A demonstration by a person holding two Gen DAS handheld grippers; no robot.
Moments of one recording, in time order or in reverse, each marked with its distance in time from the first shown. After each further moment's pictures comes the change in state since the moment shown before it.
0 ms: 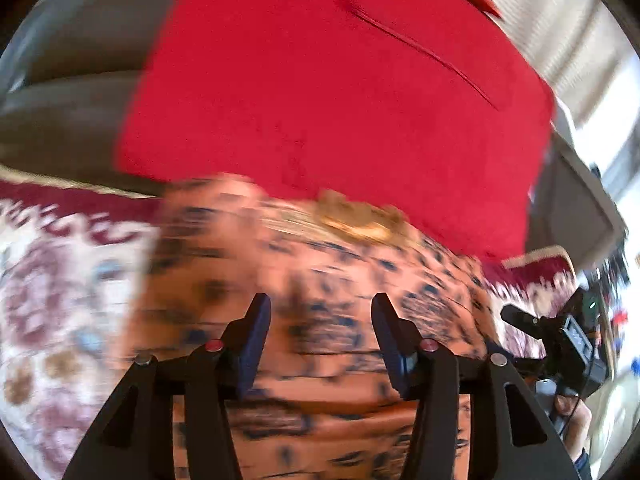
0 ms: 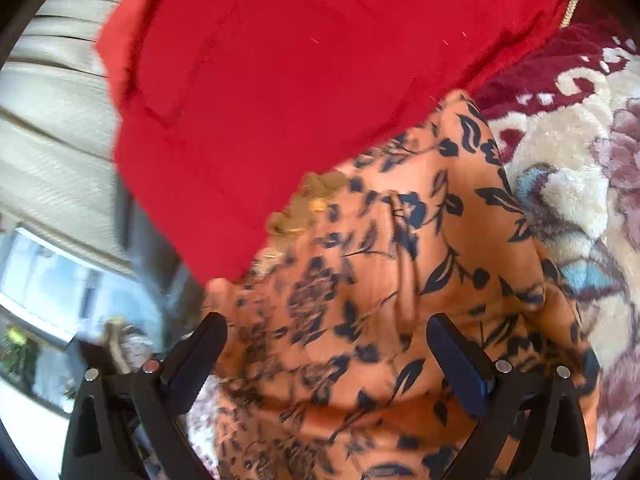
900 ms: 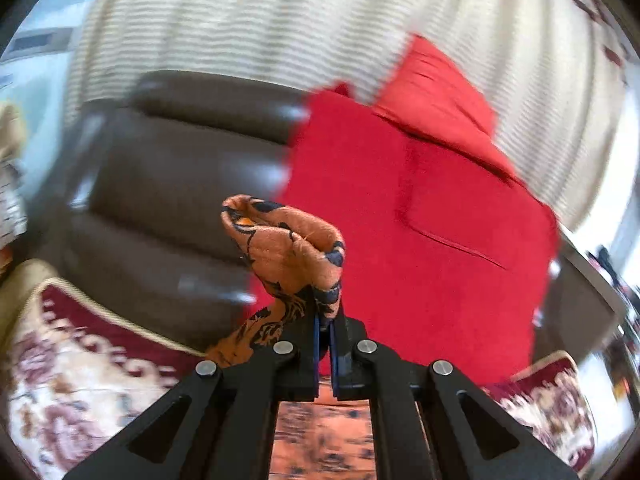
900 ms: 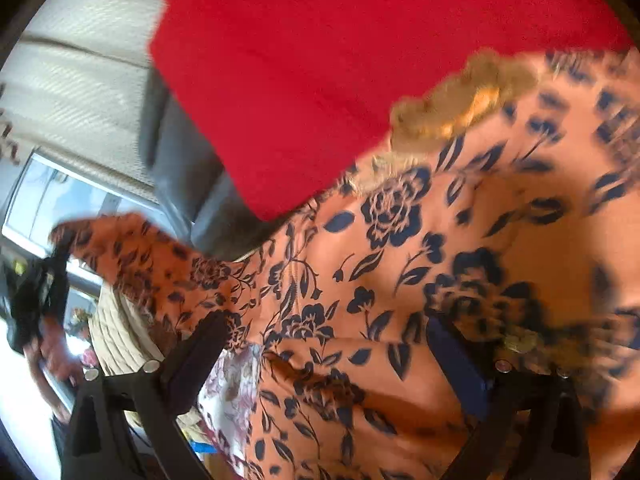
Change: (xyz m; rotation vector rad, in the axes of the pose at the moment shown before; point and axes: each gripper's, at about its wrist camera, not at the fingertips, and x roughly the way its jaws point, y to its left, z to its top) left arm -0.139 0.032 0.118 0.053 -0.379 0.040; right arm 0.099 0.110 -0.061 -0.193 0.151 0.132
